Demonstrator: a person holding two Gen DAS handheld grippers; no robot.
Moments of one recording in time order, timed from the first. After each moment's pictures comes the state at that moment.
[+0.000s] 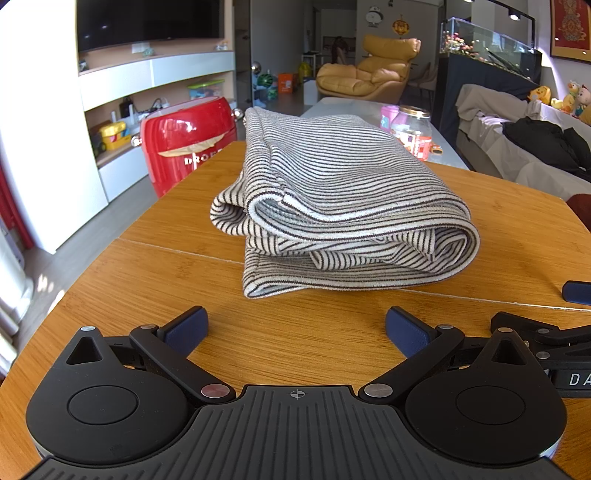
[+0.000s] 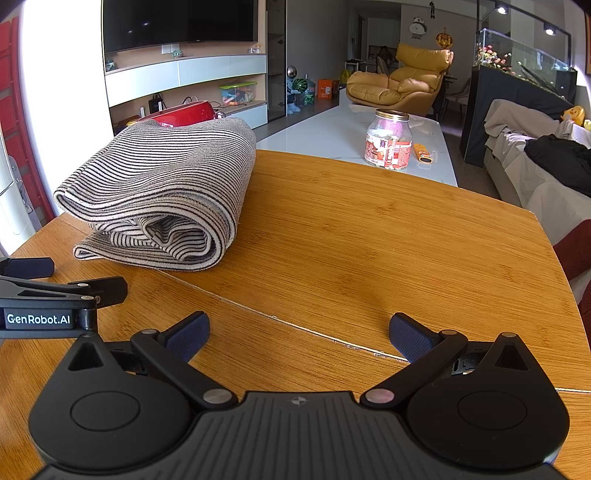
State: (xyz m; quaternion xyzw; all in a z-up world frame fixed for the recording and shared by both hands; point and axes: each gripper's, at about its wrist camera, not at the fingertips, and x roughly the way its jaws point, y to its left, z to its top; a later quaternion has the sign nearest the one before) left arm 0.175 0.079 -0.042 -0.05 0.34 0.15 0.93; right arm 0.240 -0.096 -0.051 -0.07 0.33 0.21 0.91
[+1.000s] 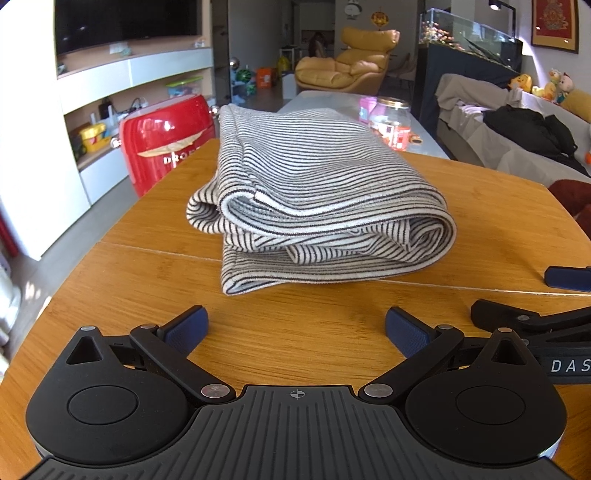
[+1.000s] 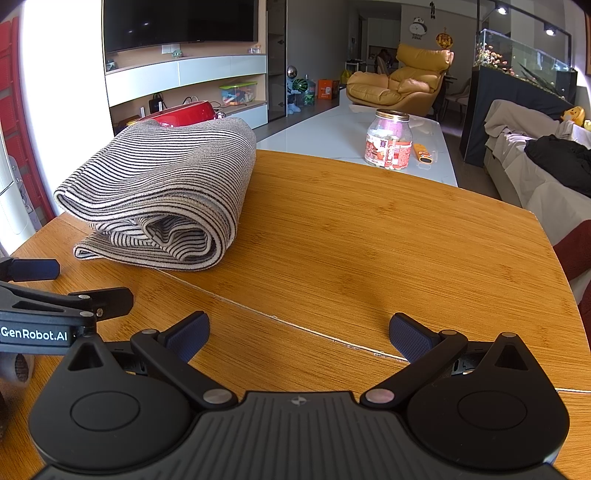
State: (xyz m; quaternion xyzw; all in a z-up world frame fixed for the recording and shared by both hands) left arm 0.175 0.073 -0.042 -0.04 0.35 0.12 0.93; right arm 0.239 -0.096 -0.050 -0.08 0.33 0.21 0.91
